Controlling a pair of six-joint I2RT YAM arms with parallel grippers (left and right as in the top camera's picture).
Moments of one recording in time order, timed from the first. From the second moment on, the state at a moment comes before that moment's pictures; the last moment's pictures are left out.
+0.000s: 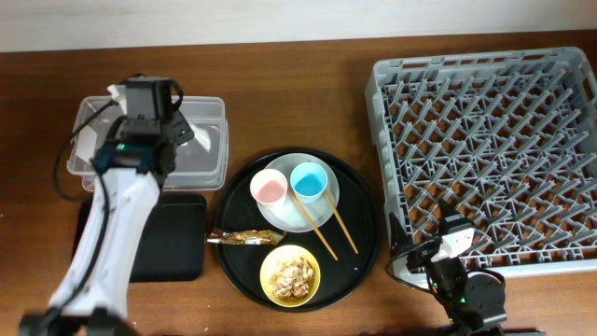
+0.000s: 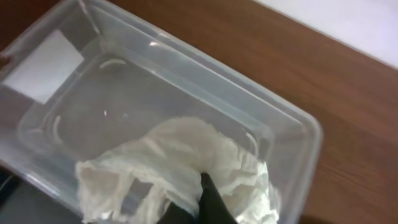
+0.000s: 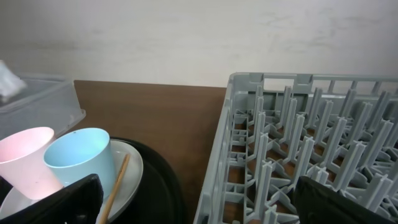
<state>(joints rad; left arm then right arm) -0.06 1.54 1.29 -0.60 -0.30 -0.48 0.18 0.01 0.01 -0.07 -0.08 0.05</state>
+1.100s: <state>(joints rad) -0.36 1.40 1.15 -1.20 0.18 -0.53 0.18 0.01 0.01 -0.07 -0.08 0.05</state>
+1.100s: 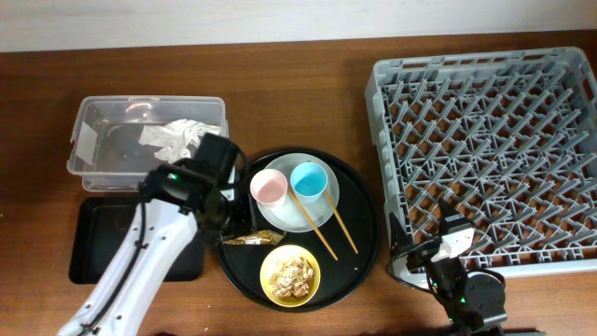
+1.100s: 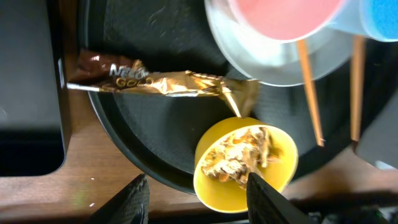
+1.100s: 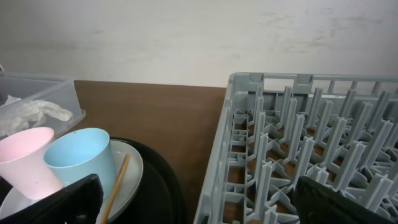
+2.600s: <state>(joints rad) -0.38 1.50 0.79 -0.67 0.03 -1.12 0.18 0.01 0.01 -0.07 -0.08 0.05</state>
